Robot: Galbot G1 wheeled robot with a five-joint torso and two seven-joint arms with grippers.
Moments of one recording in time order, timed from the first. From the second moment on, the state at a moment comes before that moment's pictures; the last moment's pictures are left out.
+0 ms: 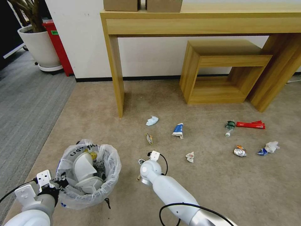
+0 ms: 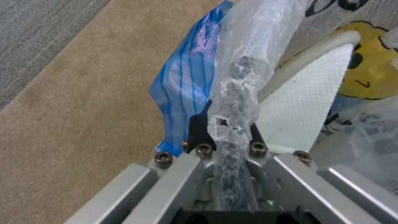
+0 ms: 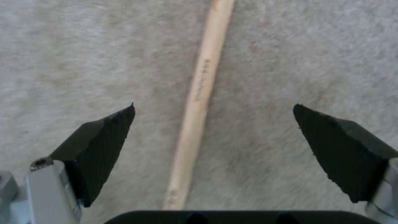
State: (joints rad) left arm 1.75 -1.19 -0.83 -2.28 -0.89 0.55 -0.53; right arm -0.69 1.61 -0.23 1.01 1.08 -0.26 0.87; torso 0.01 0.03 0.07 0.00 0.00
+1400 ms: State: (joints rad) left arm 1.74 -1.19 -0.81 -2.29 -0.87 0.52 -0.52; right arm -0.66 1.61 -0.32 0.89 1.00 -0.21 0.81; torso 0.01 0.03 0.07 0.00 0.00
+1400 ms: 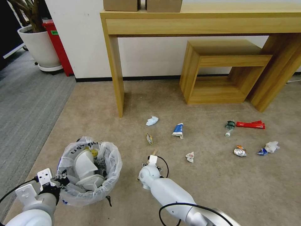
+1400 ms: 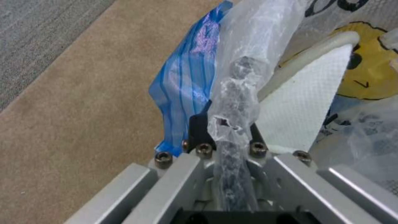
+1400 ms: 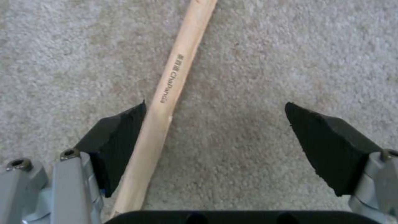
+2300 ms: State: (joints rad) left arm 1.75 -1.19 -0.80 -2.29 -0.86 0.52 -0.51; right arm -0.63 1.61 -0.38 0.82 1.02 -0.20 0.73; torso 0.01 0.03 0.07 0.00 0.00
